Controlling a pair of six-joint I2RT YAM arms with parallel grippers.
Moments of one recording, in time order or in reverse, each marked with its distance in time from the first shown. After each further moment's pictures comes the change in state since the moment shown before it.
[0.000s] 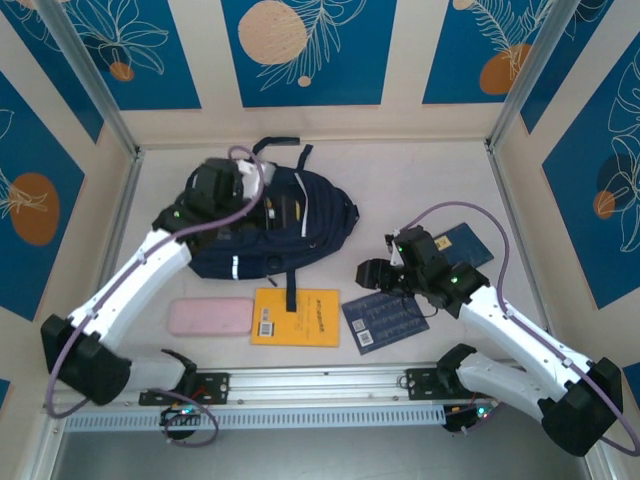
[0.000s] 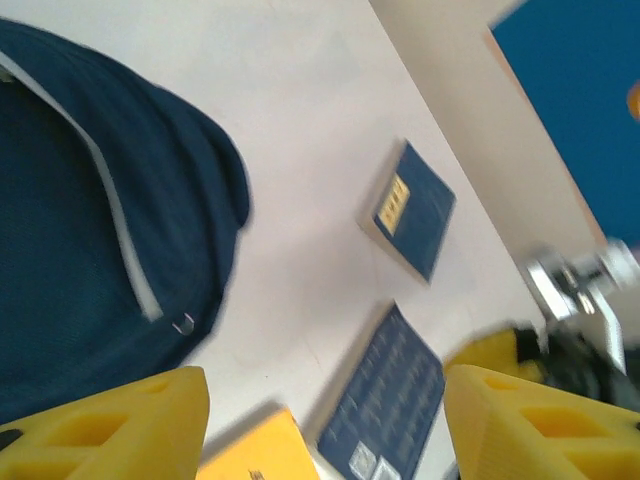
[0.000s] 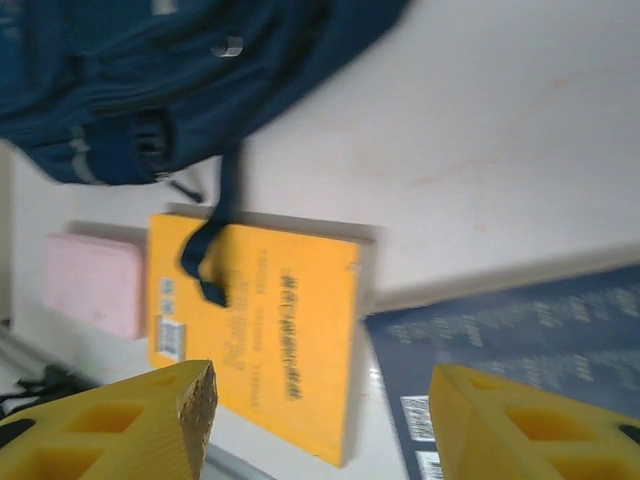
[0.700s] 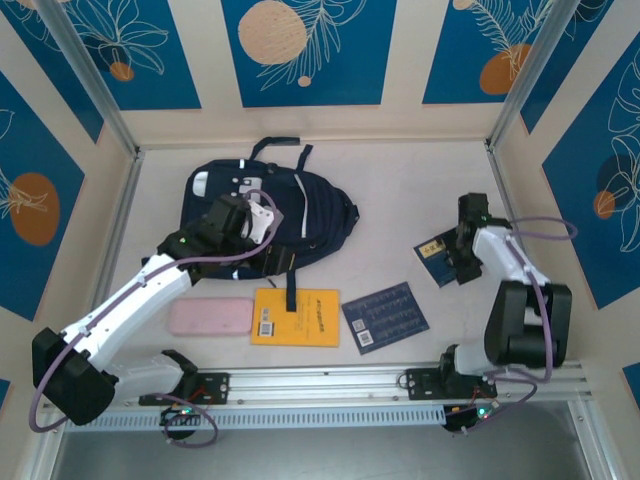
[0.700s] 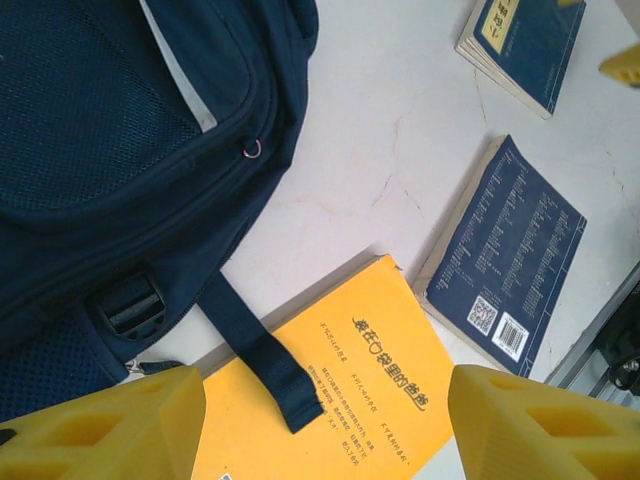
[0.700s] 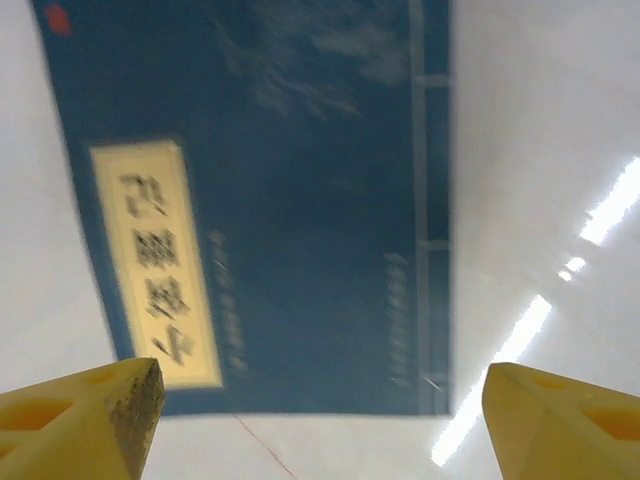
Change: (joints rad) left arm -0.069 -0.085 -0.169 -0.158 -0.135 0.220; right arm -0.703 0.546 0.237 -0.118 0.243 0.313
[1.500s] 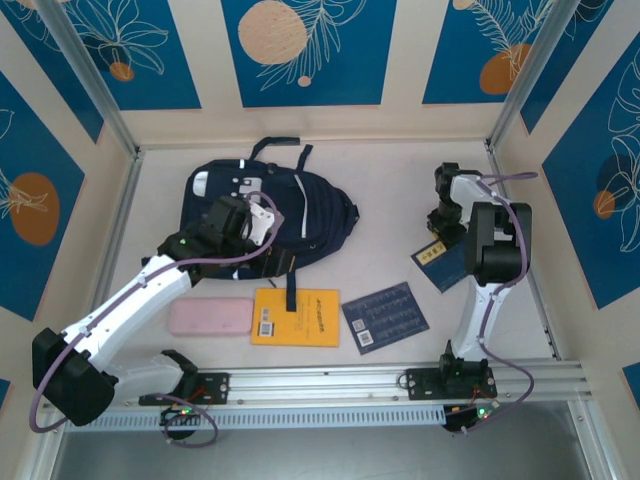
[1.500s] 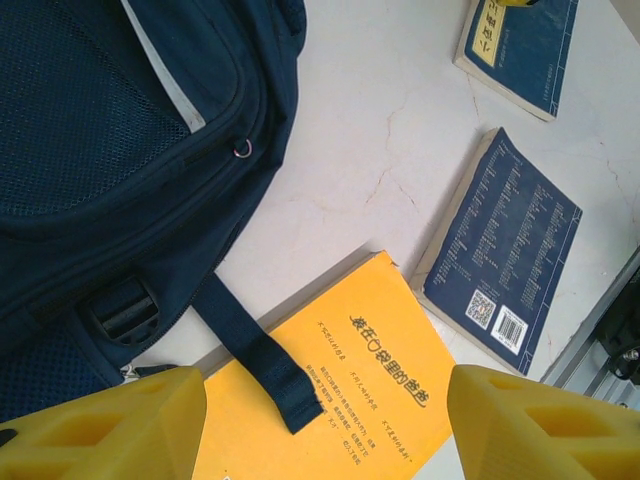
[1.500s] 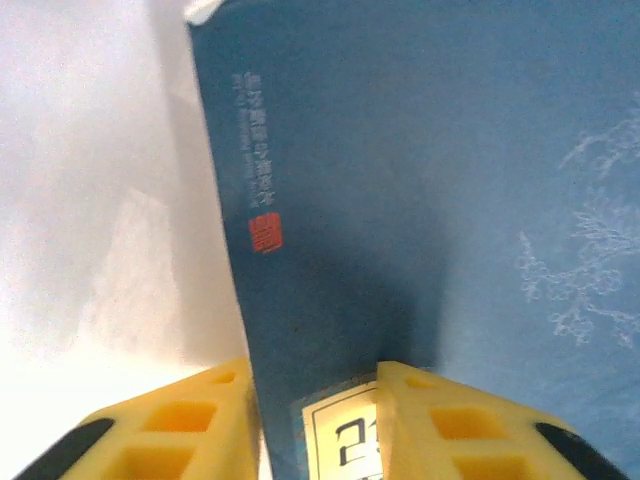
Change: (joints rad) left arm 0.008 -0.003 -0.014 0.014 0.021 0.025; right arm 0.069 0.552 0.483 -0.201 0.084 -0.068
